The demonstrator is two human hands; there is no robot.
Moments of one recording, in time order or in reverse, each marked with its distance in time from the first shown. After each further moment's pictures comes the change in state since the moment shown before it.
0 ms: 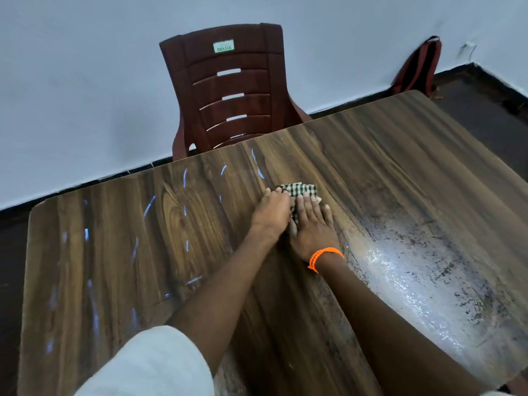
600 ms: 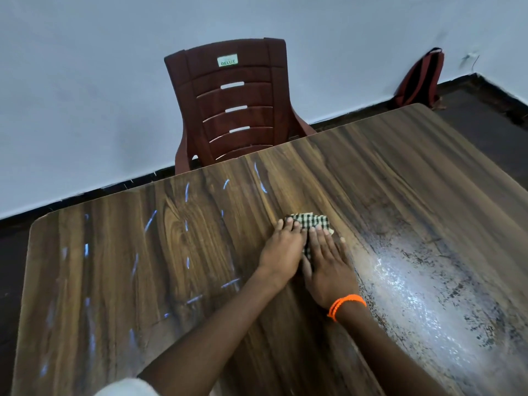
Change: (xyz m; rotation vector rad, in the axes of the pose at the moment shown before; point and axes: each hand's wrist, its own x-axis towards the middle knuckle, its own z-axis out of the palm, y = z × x) left_hand -0.023 0.007 0.033 0.209 0.006 0.265; right_hand -0.043 0.023 0.004 -0.054 0.052 -0.036
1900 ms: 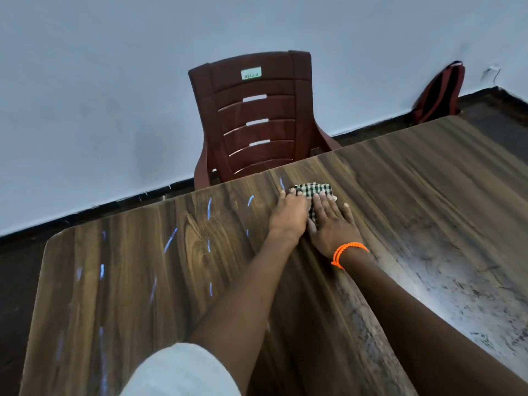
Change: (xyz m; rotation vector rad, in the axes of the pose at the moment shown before) left_hand 0.083 -0.089 -0.024 -0.275 0.143 -0.273; right_hand 0.152 -0.036 0.002 0.064 -0.034 -0.009
